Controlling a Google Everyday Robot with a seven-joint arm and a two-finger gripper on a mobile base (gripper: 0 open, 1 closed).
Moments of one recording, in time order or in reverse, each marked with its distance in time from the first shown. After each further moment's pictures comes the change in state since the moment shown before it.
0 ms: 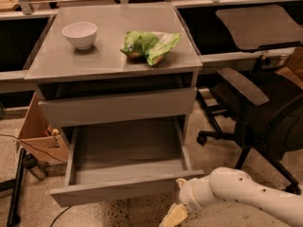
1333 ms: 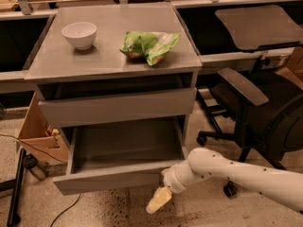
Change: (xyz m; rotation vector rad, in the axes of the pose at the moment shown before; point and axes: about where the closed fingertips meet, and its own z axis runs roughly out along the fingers) arm -0.039 -0.036 0.066 -0.133 0.034 0.016
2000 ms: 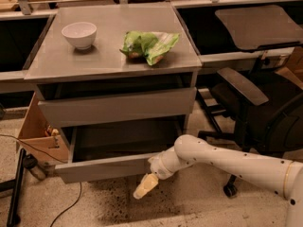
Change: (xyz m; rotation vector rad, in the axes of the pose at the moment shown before) arm -0.064 -0.017 0.018 -0.018 -0.048 -0.055
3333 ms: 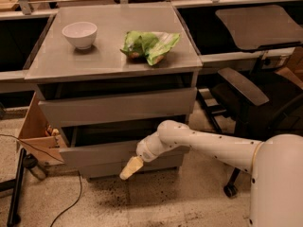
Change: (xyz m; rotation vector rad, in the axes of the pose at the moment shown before) arm -0.073 -0.046 0.032 0.035 -0.016 -0.029
